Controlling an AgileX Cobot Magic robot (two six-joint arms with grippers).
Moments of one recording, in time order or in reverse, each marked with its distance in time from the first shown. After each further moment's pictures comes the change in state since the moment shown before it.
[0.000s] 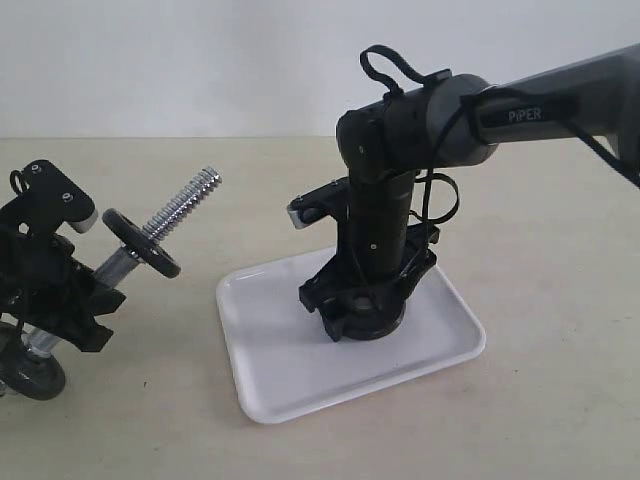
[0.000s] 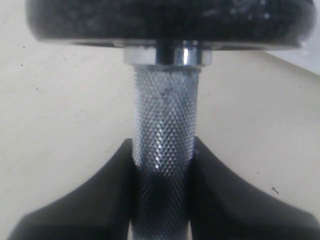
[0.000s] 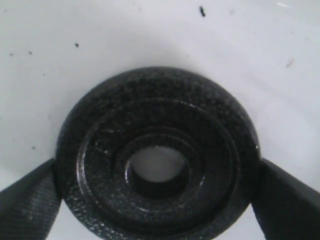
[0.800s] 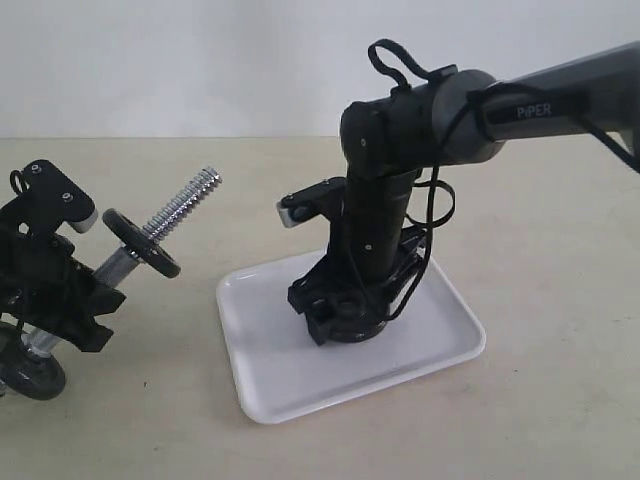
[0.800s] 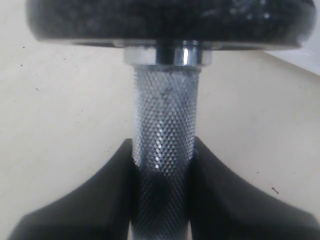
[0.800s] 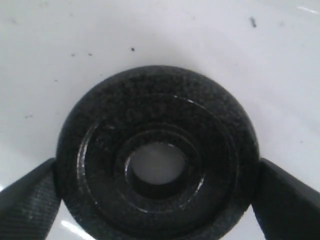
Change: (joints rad) left arm 0.000 0.000 0.000 0.000 -0.001 0.000; right arm 0.000 -0.048 0.015 0.138 -0.028 -0.113
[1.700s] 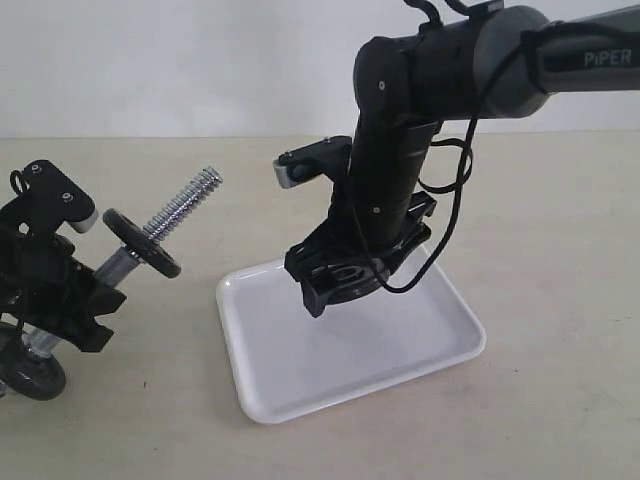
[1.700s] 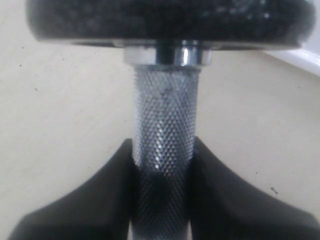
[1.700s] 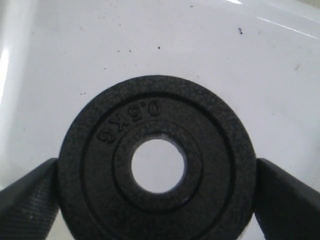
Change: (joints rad) left arm 0.000 0.000 0.000 0.000 -0.002 0.000; right arm 0.000 -0.128 0.005 0.018 0.063 -0.016
